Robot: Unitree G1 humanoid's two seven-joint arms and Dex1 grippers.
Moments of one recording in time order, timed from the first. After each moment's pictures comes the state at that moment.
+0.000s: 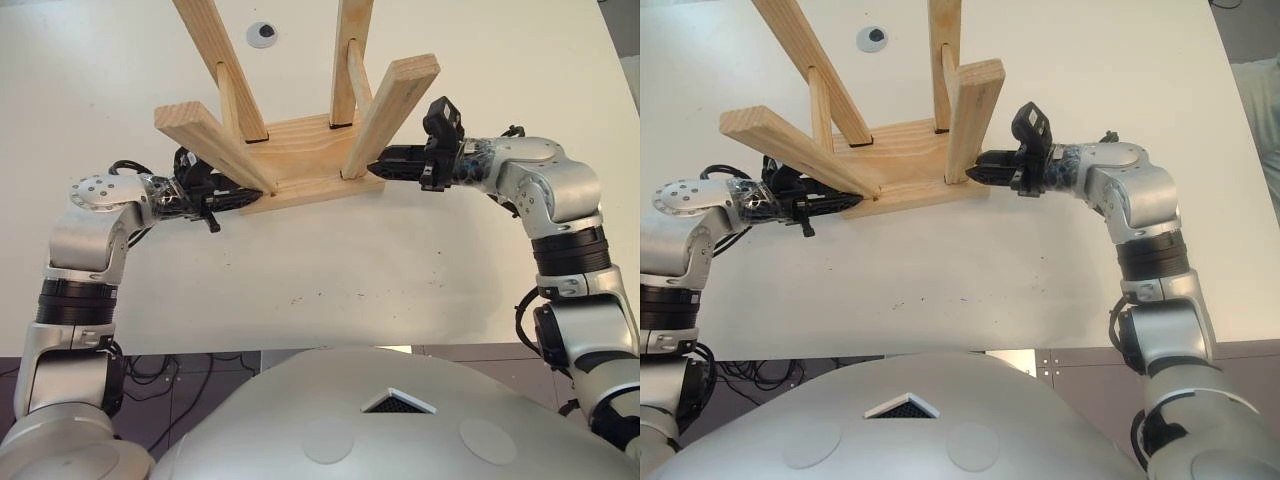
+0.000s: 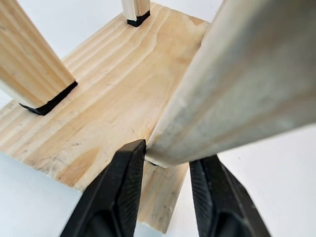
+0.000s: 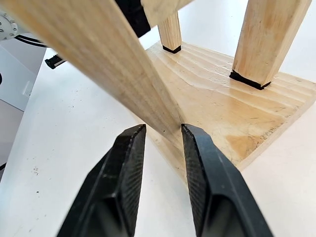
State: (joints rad) left arm -0.12 0.73 -0.09 0.02 -0.33 0.49 -1.07; right arm -0.39 -0.47 0.22 0.14 0.42 0.66 1.05
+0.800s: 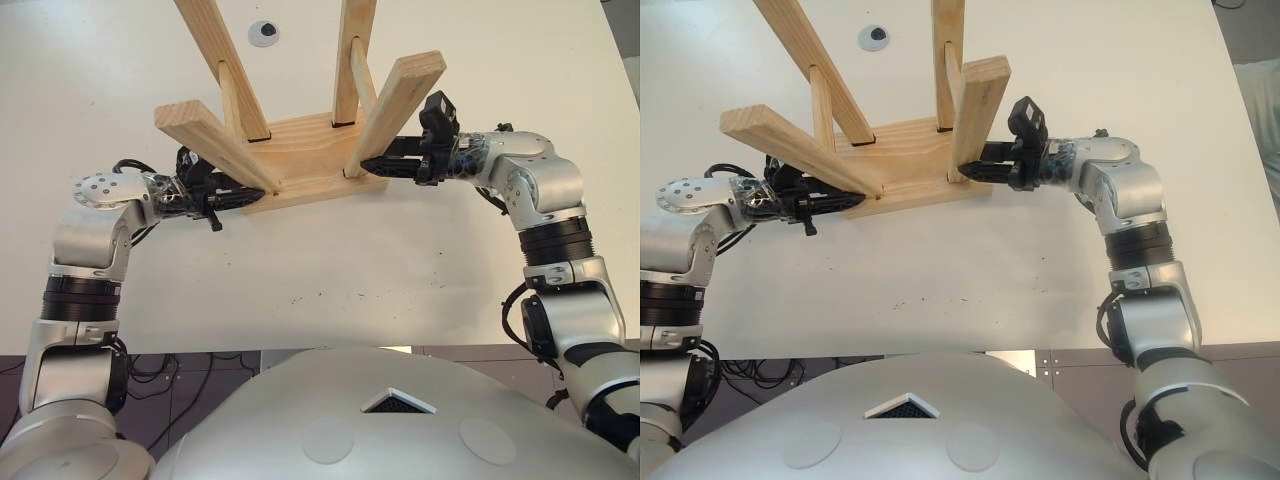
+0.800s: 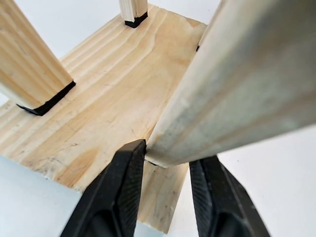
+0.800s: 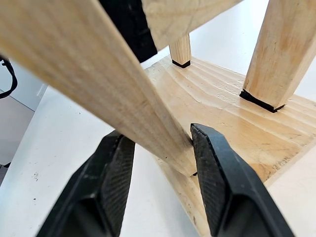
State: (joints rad) left arm -0.13 0.71 -0.08 0.04 -0.34 0.48 -1.08; right arm -0.44 -0.41 0.20 0.28 0.38 0.52 1.14
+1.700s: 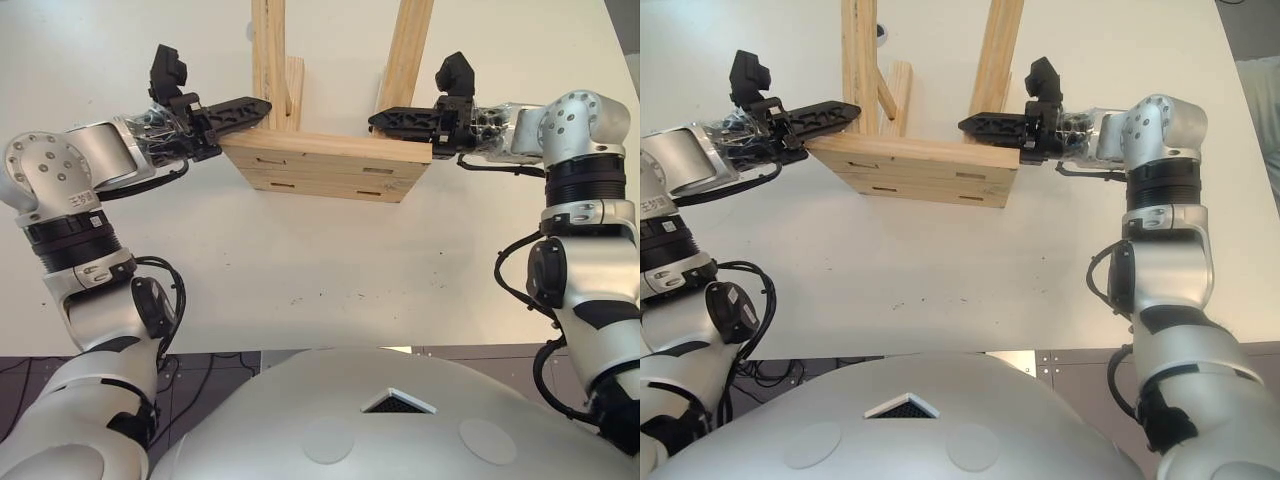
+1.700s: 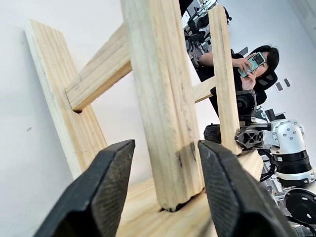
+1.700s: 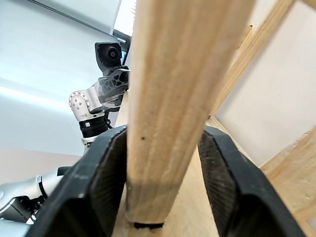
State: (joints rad) left arm -0.46 0.46 0.36 0.09 -0.81 1.41 -0.60; right arm -0.72 -0.40 0.00 0.62 0.67 1.27 1.09
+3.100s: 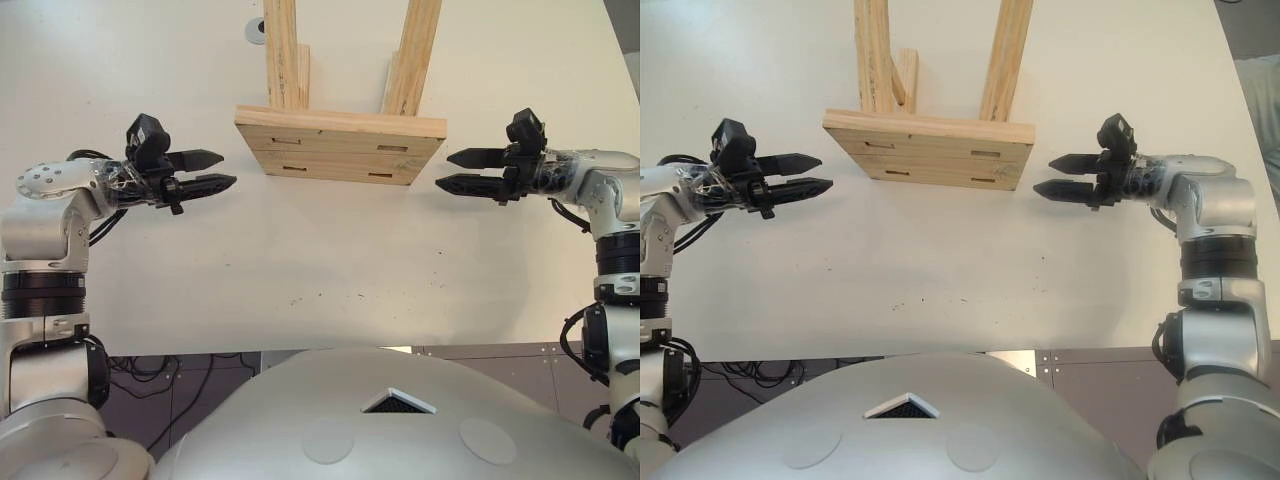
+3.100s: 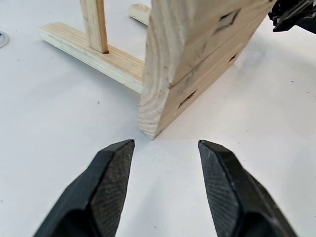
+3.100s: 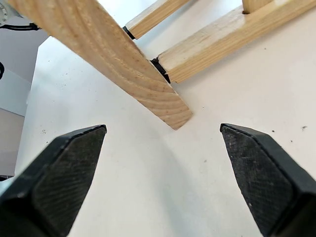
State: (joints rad) left arm -0.20 0.76 0.03 0.19 -0.38 0.40 -1.18; right arm -0.36 -0.68 0.07 0.37 0.38 0.59 1.31
